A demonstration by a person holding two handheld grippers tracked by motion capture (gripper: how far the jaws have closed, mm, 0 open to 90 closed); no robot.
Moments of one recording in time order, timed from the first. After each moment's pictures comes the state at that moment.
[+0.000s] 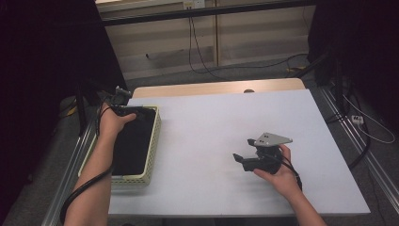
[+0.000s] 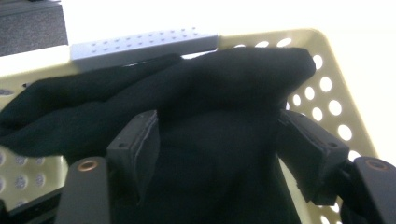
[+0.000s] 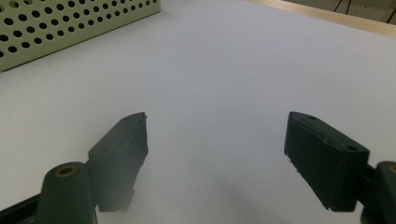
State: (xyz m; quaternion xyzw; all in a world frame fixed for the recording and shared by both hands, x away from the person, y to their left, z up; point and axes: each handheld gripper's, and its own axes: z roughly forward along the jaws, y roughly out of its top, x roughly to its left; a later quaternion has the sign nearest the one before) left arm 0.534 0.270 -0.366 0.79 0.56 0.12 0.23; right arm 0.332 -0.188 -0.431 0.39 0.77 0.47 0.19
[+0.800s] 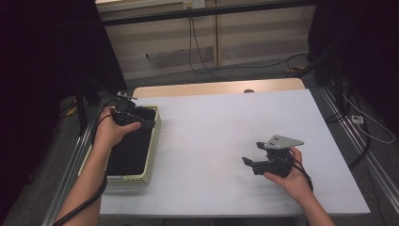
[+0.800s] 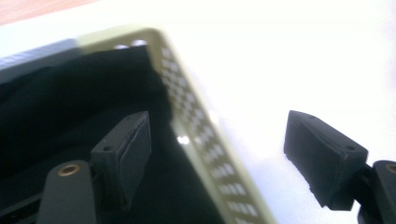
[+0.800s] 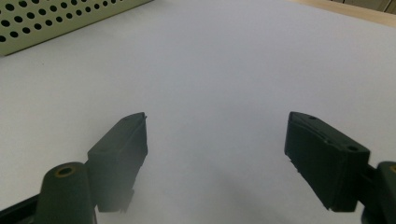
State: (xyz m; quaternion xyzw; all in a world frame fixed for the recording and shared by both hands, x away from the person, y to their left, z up) left arm 0.474 0.231 -0.340 0.83 0.45 0.08 0.32; right arm 0.317 -0.213 -0.428 0.40 0.78 0.45 0.19
